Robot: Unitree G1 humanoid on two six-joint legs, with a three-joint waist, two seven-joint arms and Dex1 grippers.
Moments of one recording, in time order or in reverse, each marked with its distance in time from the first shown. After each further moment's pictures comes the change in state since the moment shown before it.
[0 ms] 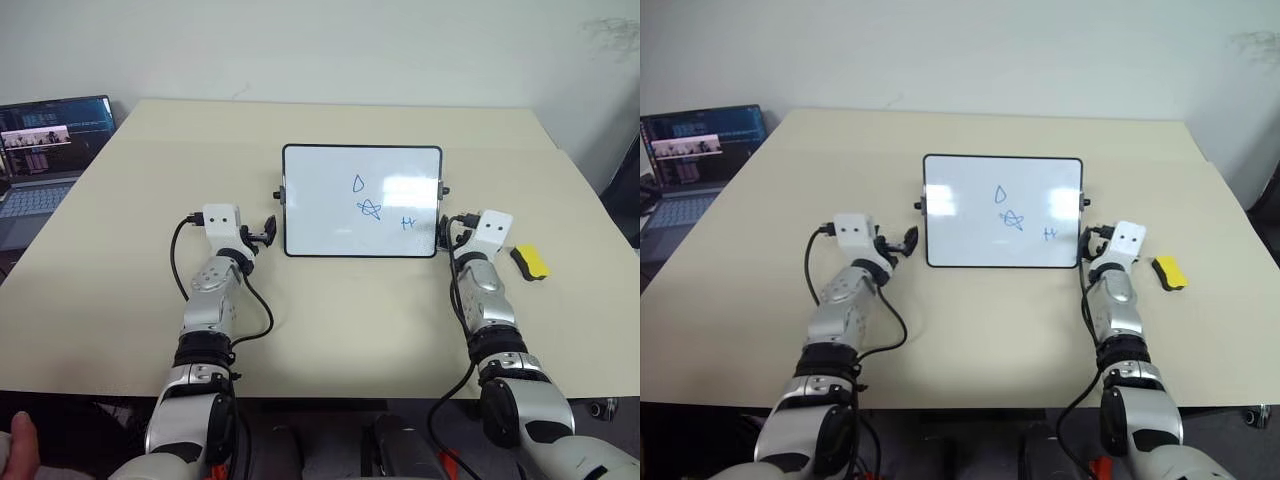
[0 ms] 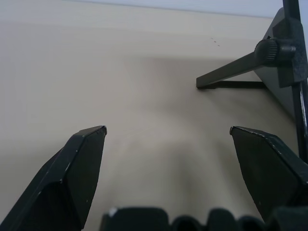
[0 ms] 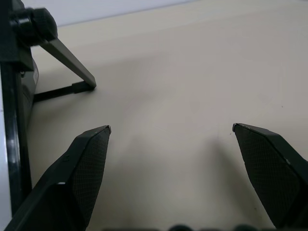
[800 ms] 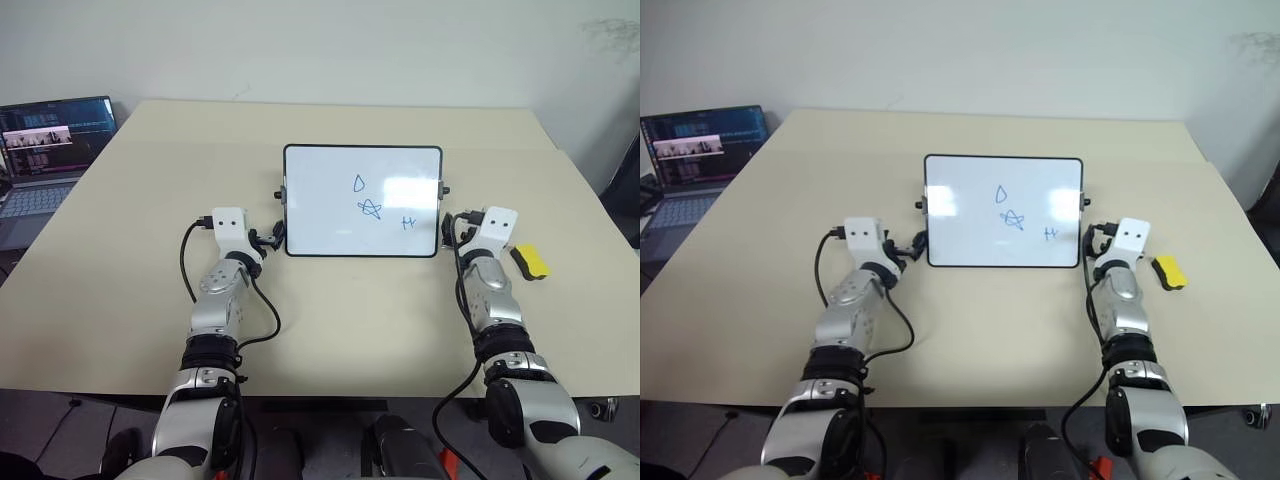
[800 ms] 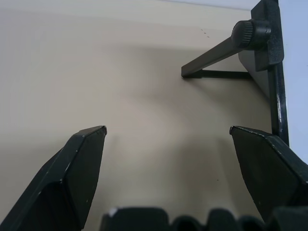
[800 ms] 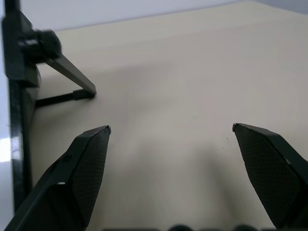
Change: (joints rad) left arm 0.004 -0.035 -0.017 -0.009 0.004 0.018 0.008; right arm 0.022 -0.030 0.002 -0.096 0.003 0.052 0.020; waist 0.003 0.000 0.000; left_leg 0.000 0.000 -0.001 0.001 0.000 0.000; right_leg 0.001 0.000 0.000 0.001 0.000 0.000
